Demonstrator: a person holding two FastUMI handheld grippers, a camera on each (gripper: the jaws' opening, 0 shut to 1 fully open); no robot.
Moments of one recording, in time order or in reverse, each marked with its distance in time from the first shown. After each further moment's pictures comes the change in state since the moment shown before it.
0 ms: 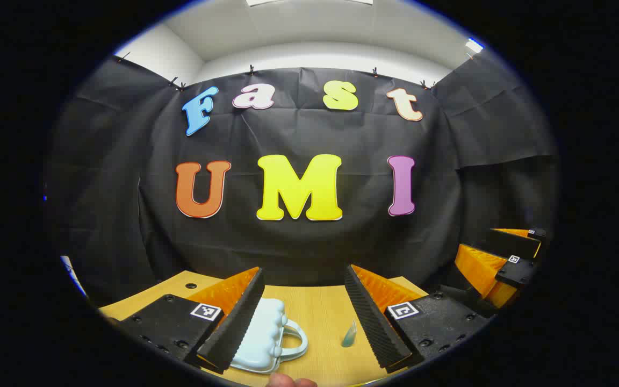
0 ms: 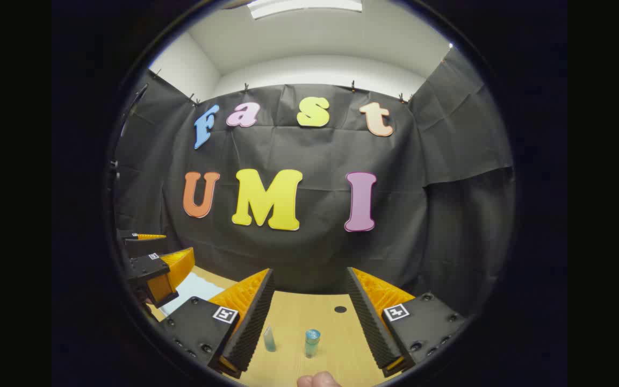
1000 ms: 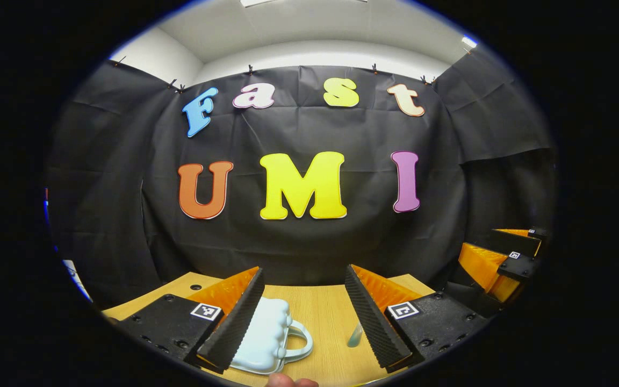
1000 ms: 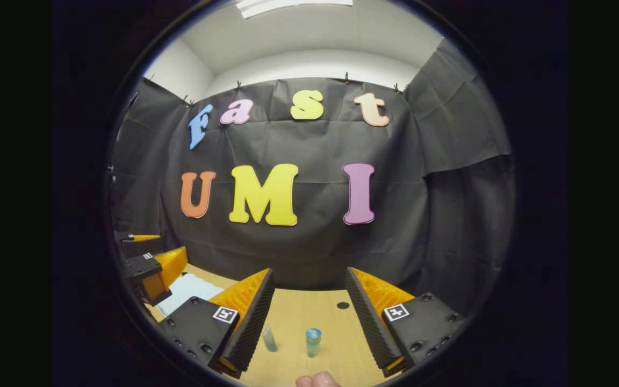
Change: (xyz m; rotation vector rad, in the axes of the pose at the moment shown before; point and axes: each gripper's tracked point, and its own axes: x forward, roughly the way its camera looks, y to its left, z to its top) left arm 0.007 0.002 -0.004 0.028 0.007 0.020; right arm 0.016 -0.011 -0.010 0.037 0.021 0.001
